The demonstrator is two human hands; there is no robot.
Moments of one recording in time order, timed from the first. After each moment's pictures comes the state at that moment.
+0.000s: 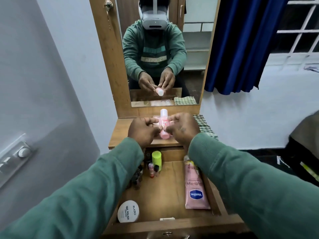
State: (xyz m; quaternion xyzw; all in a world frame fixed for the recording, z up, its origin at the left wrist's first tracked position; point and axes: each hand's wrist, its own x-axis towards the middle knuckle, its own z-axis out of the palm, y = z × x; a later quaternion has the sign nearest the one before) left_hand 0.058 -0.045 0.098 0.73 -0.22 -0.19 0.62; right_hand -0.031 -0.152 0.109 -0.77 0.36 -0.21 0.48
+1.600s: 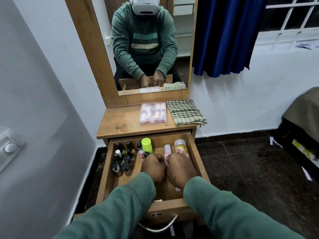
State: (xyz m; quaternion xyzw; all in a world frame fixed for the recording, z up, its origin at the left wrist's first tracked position) left_hand -0.023 -0.042 -0.038 0.84 -0.25 -0.26 0.40; right_hand -0.107 -0.115 -0.019 -0.93 0.31 -0.03 0.19
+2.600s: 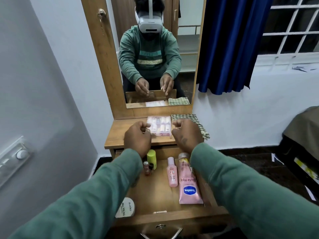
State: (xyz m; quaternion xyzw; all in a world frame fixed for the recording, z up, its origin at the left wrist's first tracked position) left_hand 0.039 -0.039 0.070 0.83 -0.24 0.00 0.51; right_hand -0.062 -0.170 0.080 -0.84 0.35 -0.26 0.32
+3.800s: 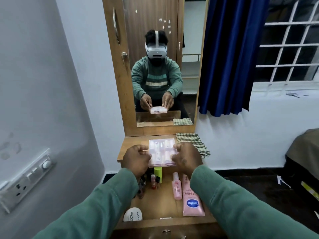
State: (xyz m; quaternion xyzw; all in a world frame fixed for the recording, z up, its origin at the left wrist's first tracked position) left_hand 0.011 0.022 0.096 0.79 -0.17 -0.11 0.58; right_hand -0.096 -0.116 0.103 -0.83 0.34 -0.23 0.37
